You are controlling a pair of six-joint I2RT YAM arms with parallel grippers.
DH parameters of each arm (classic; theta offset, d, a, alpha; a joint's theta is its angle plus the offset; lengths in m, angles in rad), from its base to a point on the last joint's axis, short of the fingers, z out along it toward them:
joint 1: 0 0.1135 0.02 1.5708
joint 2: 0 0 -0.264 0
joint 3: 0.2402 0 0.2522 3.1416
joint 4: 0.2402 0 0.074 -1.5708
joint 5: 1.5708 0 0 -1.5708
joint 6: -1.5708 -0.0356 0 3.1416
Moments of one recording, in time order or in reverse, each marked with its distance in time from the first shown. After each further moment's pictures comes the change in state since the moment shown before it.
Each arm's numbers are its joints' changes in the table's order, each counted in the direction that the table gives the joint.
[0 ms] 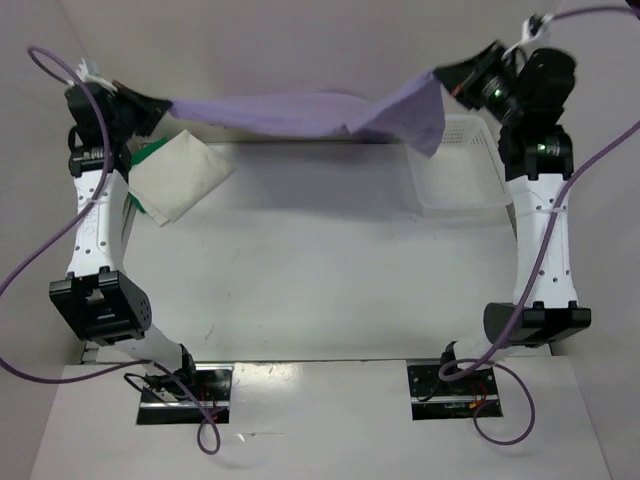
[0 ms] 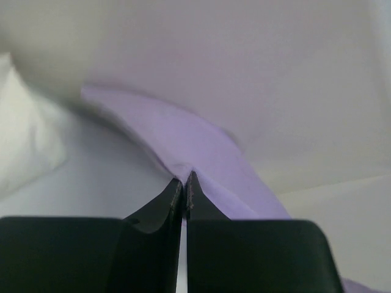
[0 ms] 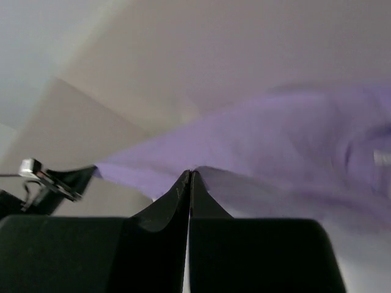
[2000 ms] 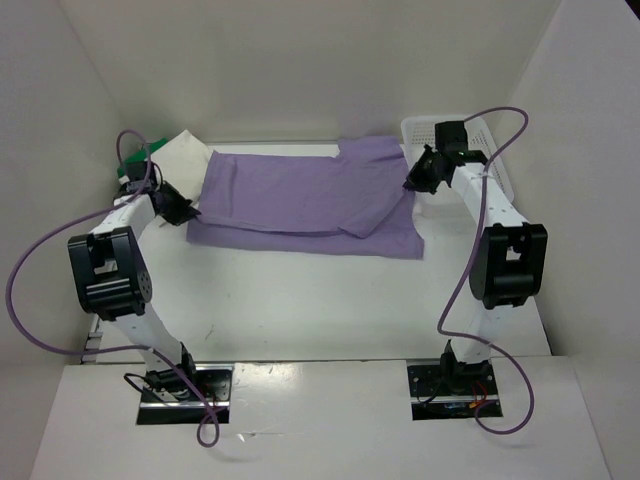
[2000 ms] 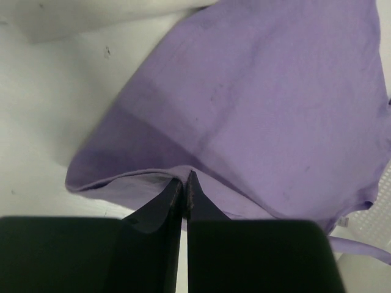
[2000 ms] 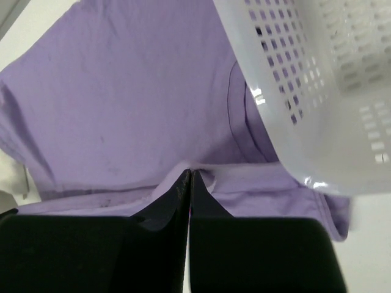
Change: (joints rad) left arm 0.022 -0.134 -0.583 0.129 -0.040 -0.146; right arm 0.063 -0.219 -0.625 0.161 0.258 0.070
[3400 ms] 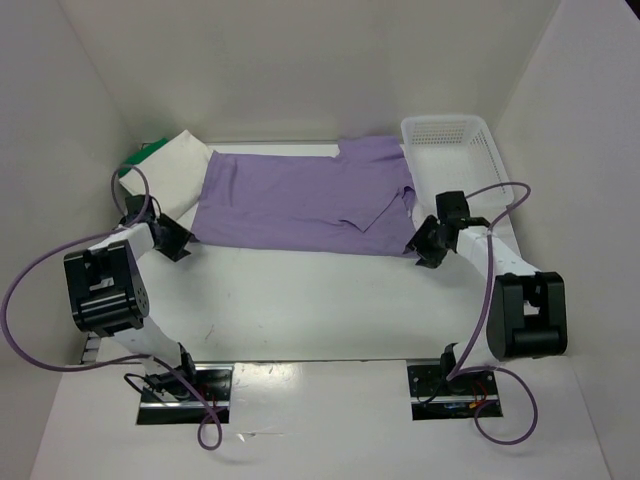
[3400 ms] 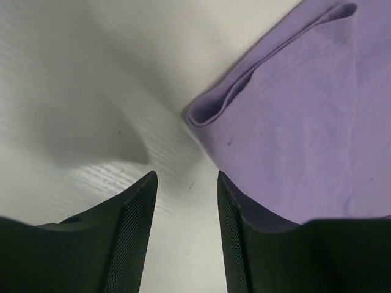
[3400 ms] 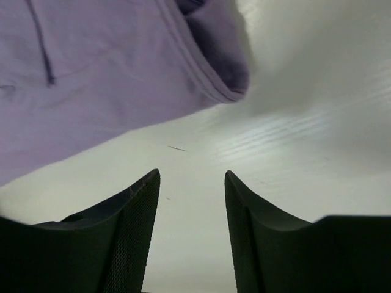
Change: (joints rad) left arm 0.060 0.111 -0.309 -0.094 -0.083 0.031; right arm -0.008 0.349 -0.645 -0.081 0.029 -0.077
